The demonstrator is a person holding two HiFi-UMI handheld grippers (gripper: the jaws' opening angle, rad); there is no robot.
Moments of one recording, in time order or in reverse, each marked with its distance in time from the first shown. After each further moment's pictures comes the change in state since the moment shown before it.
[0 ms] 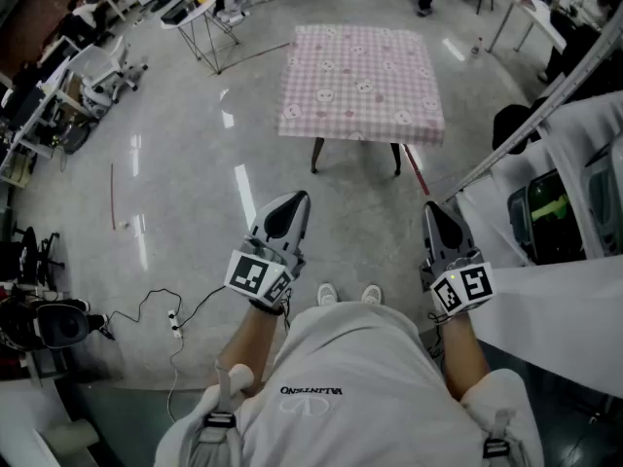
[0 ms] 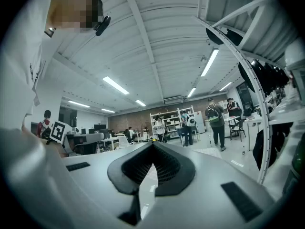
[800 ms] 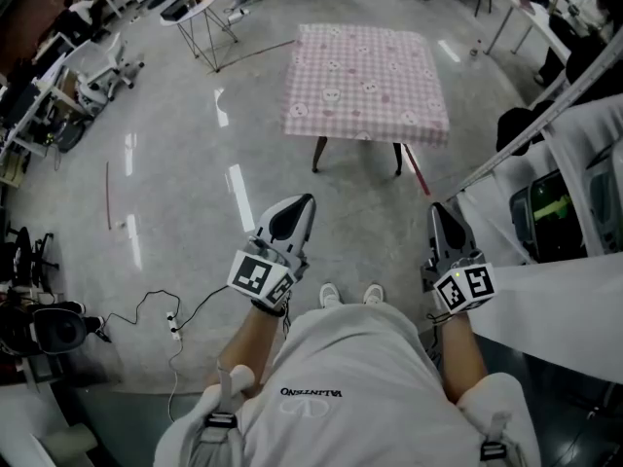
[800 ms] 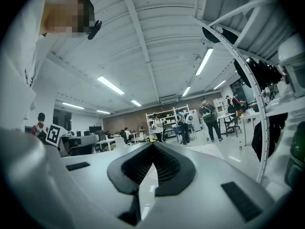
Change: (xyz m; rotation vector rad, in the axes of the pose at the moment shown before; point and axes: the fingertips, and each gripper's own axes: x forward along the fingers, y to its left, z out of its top) left arm -0.026 0.027 -0.004 -0.044 -0.007 -0.037; right arm 0.014 0.019 -0.017 0.079 -0.005 -0.064
